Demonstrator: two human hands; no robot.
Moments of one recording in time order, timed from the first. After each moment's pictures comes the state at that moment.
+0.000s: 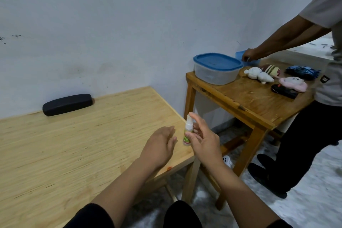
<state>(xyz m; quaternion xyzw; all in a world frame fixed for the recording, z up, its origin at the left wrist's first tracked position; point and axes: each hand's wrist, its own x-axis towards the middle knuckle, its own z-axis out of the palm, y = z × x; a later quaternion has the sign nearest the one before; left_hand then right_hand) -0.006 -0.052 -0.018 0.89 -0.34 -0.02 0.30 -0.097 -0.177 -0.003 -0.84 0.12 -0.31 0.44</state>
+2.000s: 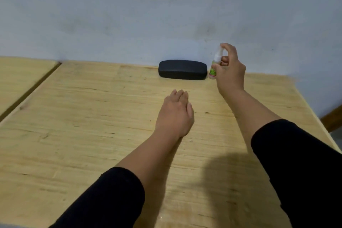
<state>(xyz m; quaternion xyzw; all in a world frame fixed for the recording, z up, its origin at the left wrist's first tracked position) 0.146 0.128 -0.021 0.98 -0.05 0.08 0.19 0.250 -0.015 0.008 -0.84 0.00 -0.22 0.50</state>
